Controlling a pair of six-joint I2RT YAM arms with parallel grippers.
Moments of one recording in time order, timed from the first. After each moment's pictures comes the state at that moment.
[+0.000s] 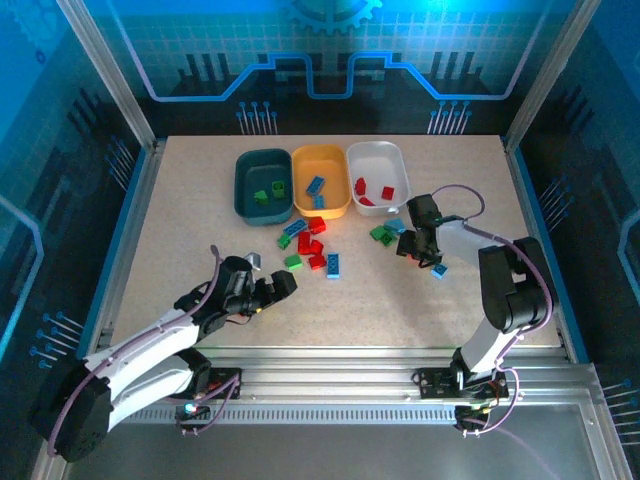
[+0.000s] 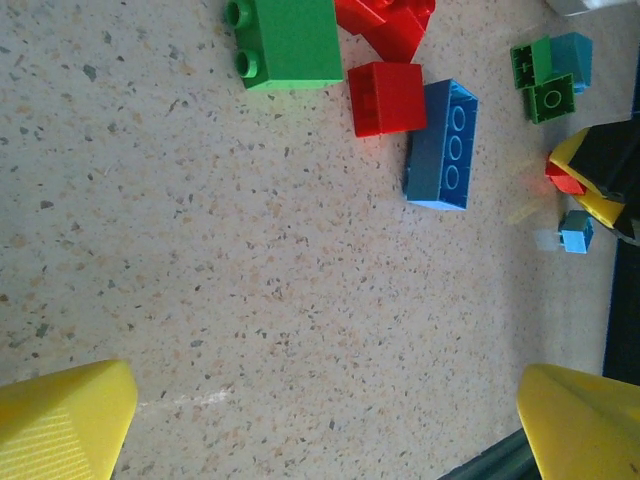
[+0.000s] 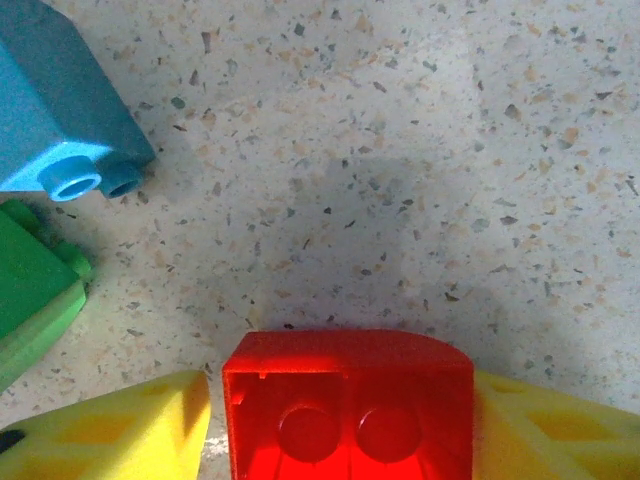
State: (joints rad) left arm -0.53 0.92 0.35 -0.17 0.22 -1.00; right arm 0.23 1.68 0.93 -0.49 0.13 0.52
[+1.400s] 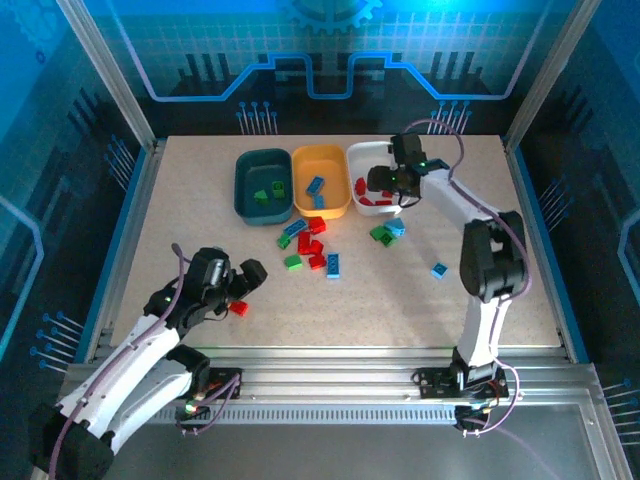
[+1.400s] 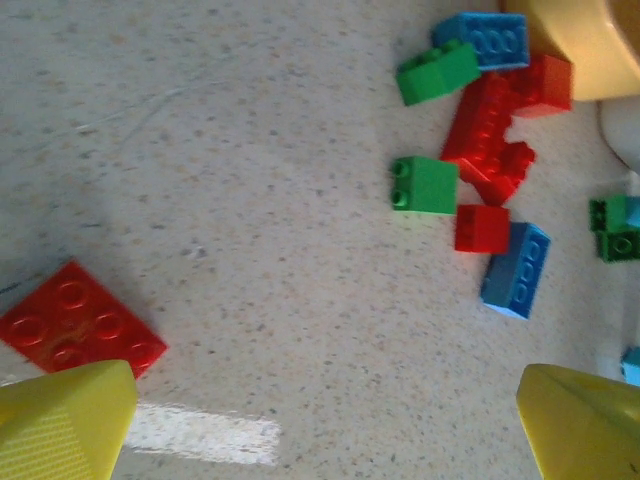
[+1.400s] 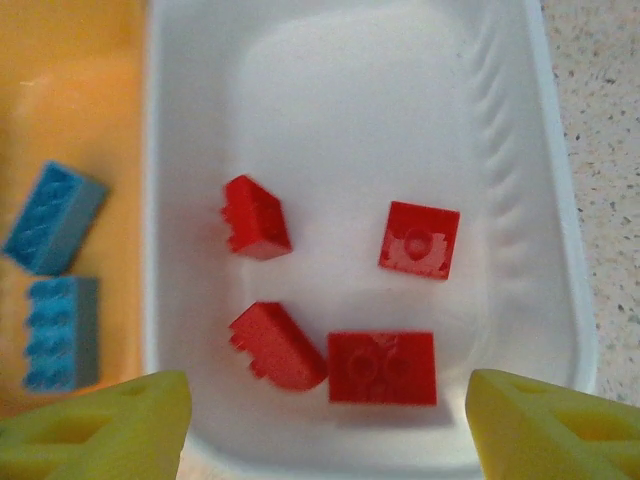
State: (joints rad) left arm -0.38 0.74 0.53 -0.67 0.02 -1.03; right arm 0.28 1.88 1.52 -0.53 0.00 0.34
